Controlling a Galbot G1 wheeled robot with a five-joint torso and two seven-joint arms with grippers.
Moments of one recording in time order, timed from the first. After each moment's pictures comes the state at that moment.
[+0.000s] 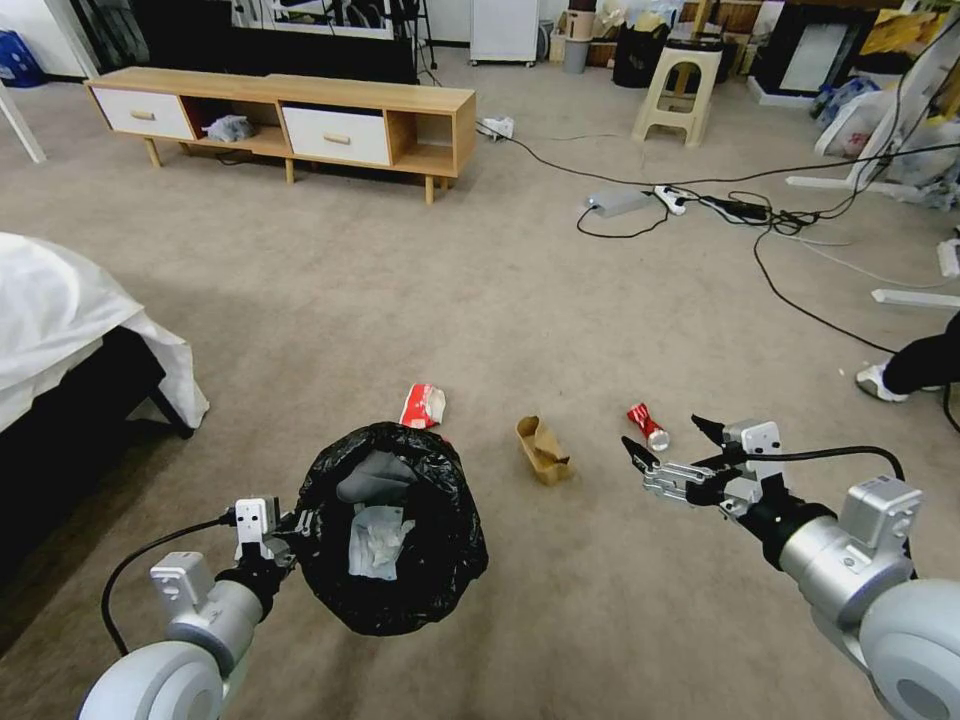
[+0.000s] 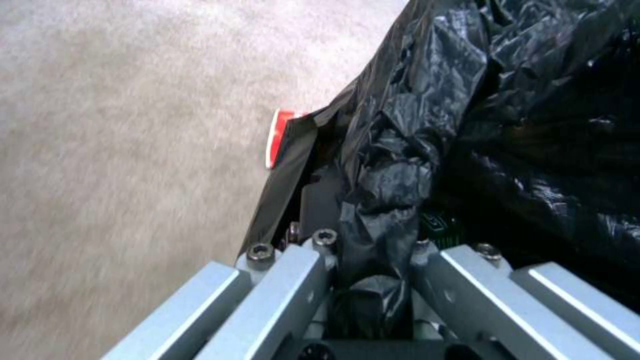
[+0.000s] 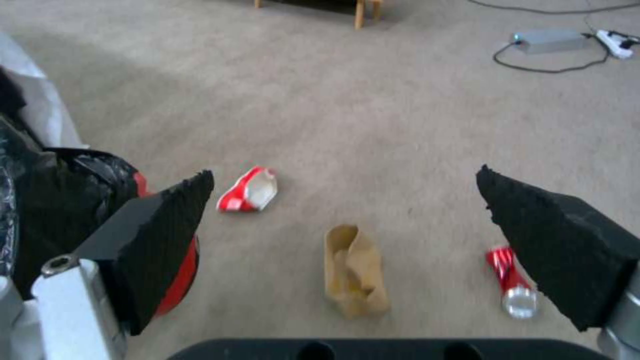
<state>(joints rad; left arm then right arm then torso) 1.63 -1.24 -0.68 -2.21 -0.63 0.42 0.04 -1.65 0.76 0.76 2.47 0.89 -0.46 0.16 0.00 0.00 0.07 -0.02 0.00</state>
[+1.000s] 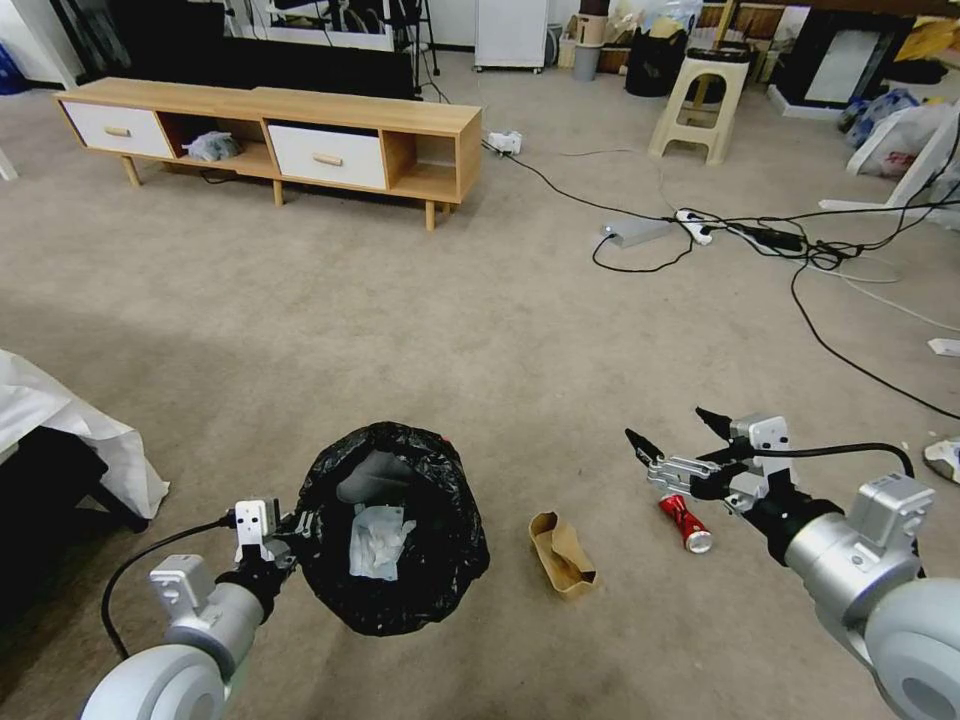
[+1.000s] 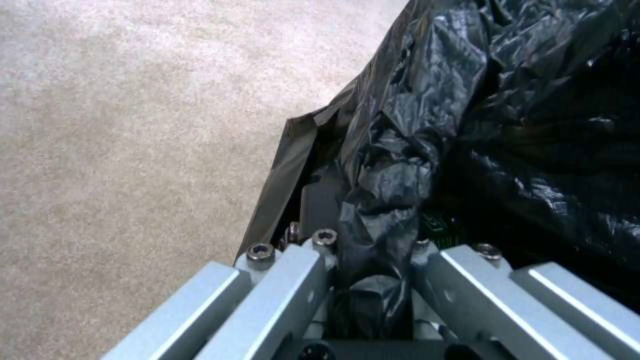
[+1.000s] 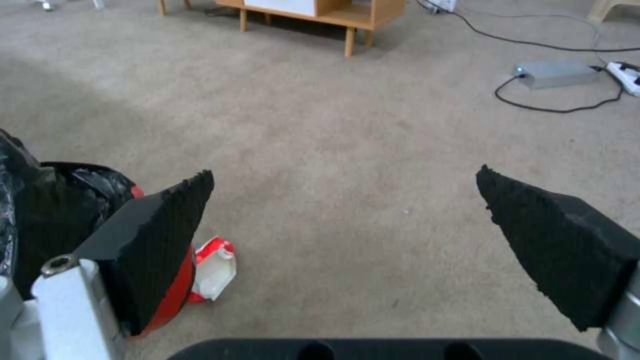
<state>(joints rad) 1.64 -1.25 -0.69 -2.21 -0.62 0.42 0.04 -1.64 0.76 0.77 2.47 0.89 -0.44 0.16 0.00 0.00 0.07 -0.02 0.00</state>
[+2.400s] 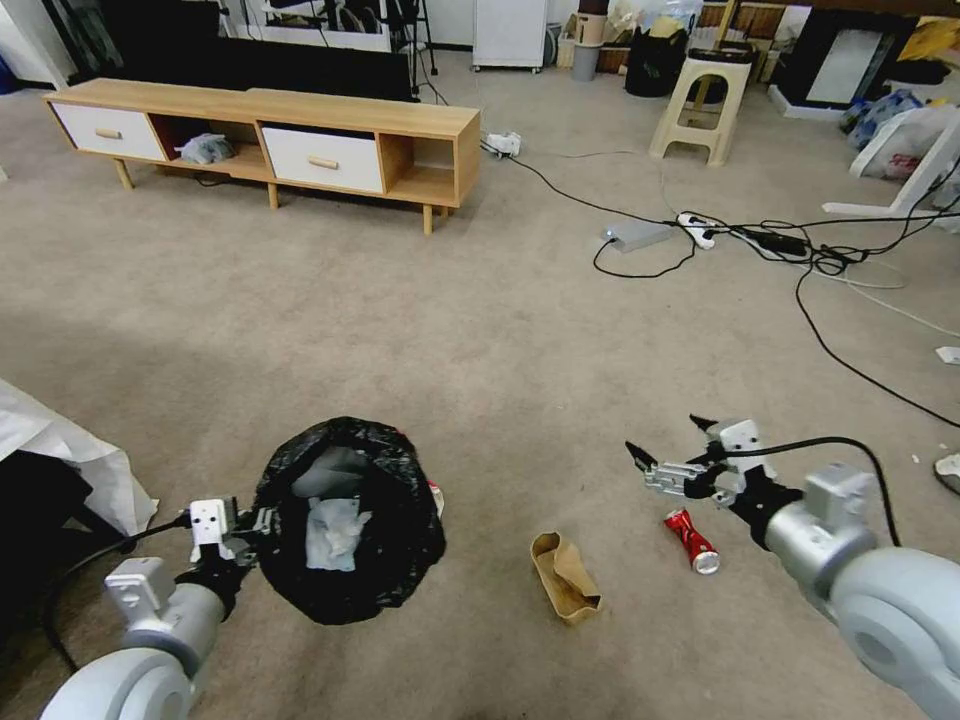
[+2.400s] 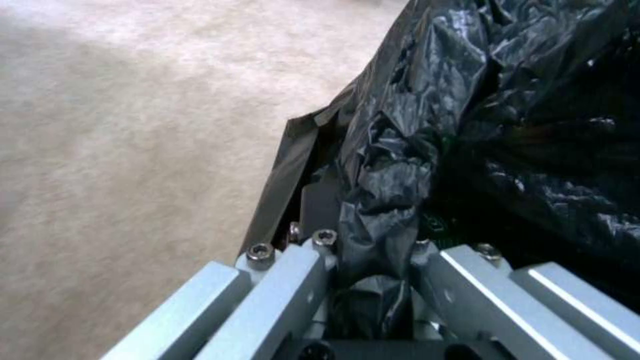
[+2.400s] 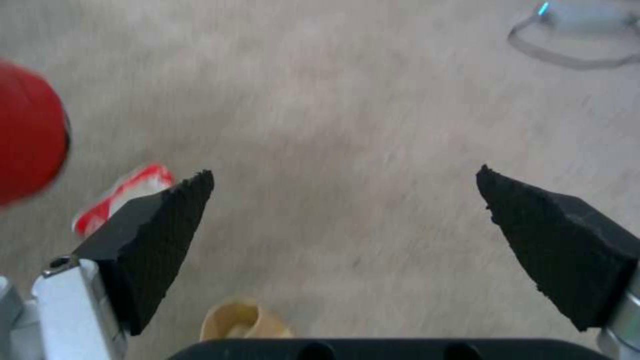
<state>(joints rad) 1.66 -1.28 -0.82 -2.18 -0.55 0.37 0.05 -1.40 0.59 0.43 2.21 0.83 -0.43 0.19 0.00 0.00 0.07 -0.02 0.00</state>
